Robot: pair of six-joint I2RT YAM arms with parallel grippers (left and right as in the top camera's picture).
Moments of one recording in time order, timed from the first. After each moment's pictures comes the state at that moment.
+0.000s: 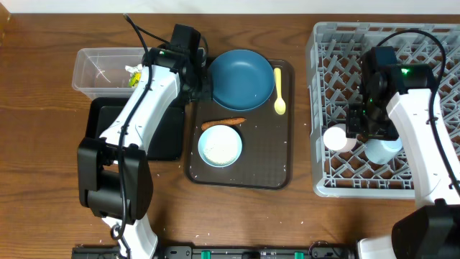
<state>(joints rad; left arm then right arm) -0.25 1.91 1.59 -0.94 0.15 -0.27 0.06 1.63 1.48 -1.42 0.15 0.22</state>
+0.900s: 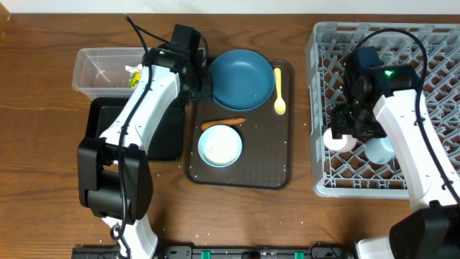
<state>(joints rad) -0.25 1.91 1.59 -0.94 0.15 -0.26 0.15 1.63 1.48 -1.41 0.14 0.18</state>
